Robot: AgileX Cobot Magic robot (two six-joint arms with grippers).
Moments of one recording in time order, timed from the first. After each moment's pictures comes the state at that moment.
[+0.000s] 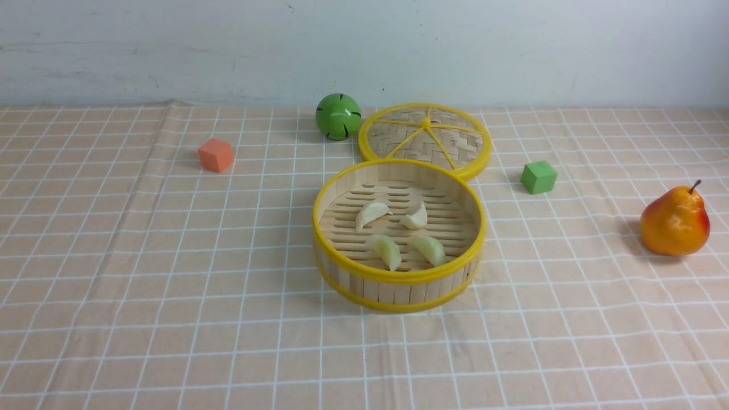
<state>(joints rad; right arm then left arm) 0.01 -0.01 0.02 -0.06 0.38 0.14 -0.49 0.20 -0.58 0.03 0.88 -0.36</state>
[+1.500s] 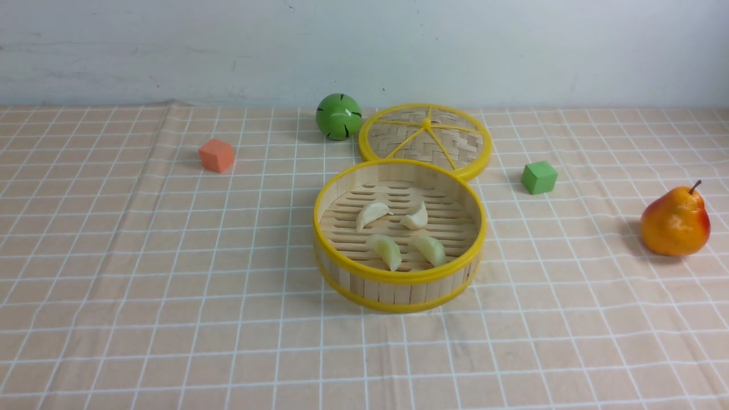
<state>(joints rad) 0.01 -0.01 0.02 -0.06 0.38 0.14 0.04 -0.01 0.03 0.00 0.32 -0.31</state>
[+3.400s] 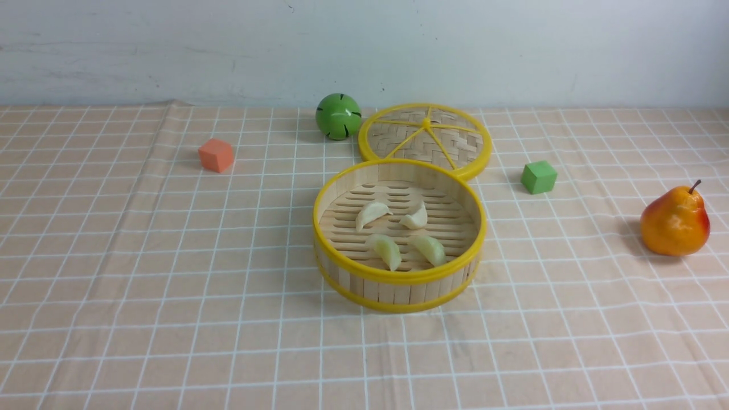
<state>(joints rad) 0.01 -0.01 0.02 -0.06 0.38 0.14 0.04 -0.01 0.03 -0.01 0.38 -0.13</state>
